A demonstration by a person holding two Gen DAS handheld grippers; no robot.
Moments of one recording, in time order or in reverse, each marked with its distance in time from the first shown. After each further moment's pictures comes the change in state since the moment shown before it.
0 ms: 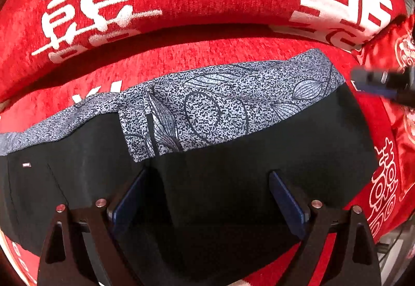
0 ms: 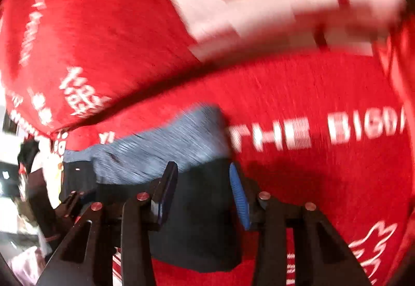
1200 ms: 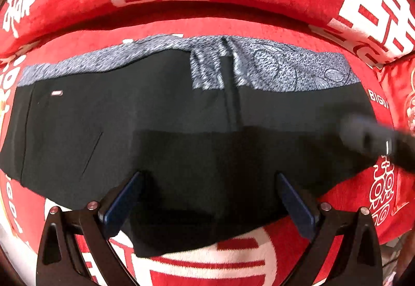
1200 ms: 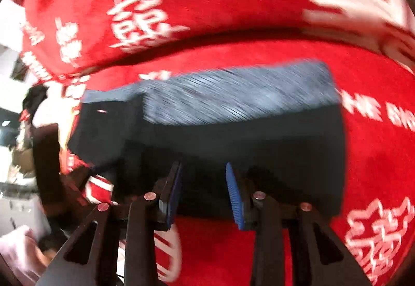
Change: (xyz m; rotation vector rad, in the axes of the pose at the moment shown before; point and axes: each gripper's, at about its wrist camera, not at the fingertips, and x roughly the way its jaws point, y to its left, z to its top) left arm -0.046 0.059 -0.073 -0.216 0.073 0.046; right arm 0.026 0.101 -0.057 -0.189 0.150 0.070
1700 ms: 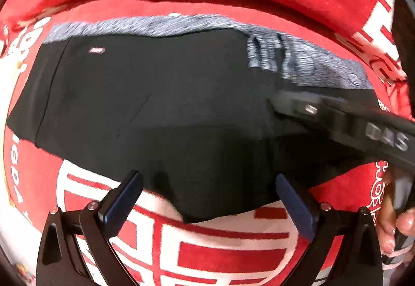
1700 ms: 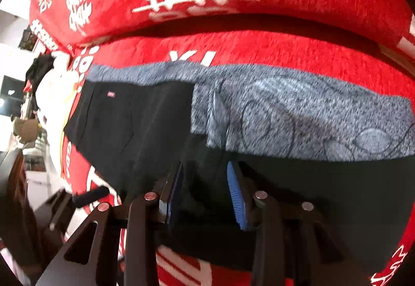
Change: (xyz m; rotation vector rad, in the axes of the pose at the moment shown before) left arm -0.017 0.057 -0.026 -0.136 0.067 0.015; right arm 0.086 0.061 0.018 -0.106 0.123 0.022
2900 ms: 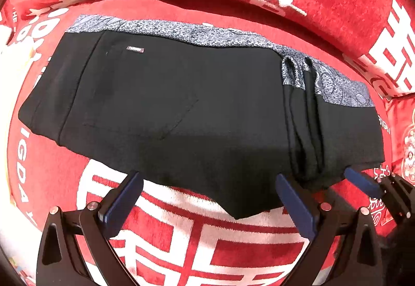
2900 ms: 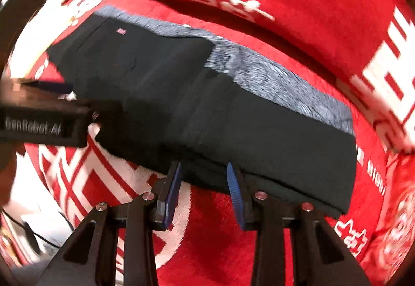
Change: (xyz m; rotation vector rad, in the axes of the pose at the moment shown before) left arm -0.009 0.039 0.003 -0.042 -0.055 -0.032; right arm -0.025 0.065 -0.090 -0.351 -0.061 -0.413
